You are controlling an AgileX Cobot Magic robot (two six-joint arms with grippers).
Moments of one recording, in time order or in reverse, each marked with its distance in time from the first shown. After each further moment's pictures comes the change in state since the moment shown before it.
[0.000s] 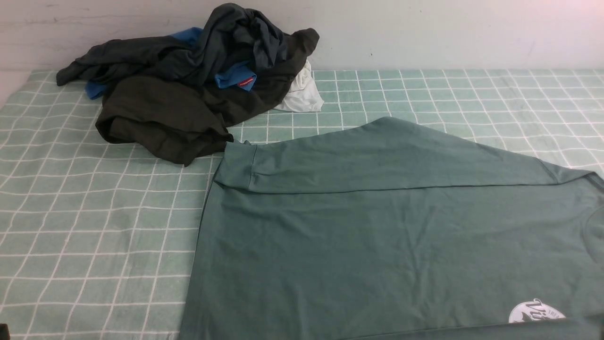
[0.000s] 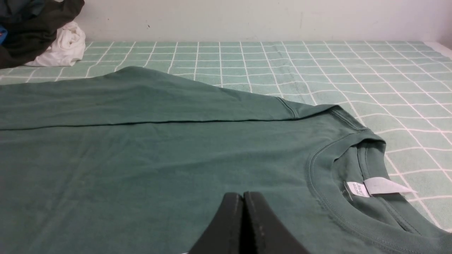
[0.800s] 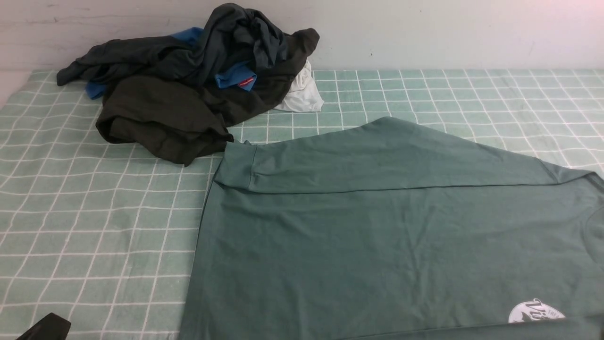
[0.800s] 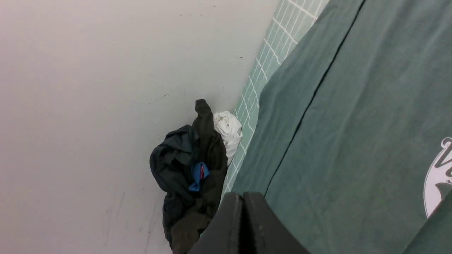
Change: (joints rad) right arm 0.000 0.000 -0.001 0.811 -0.007 0.411; left arm 0.000 0.000 0.010 -0.847 -0.013 -0.343
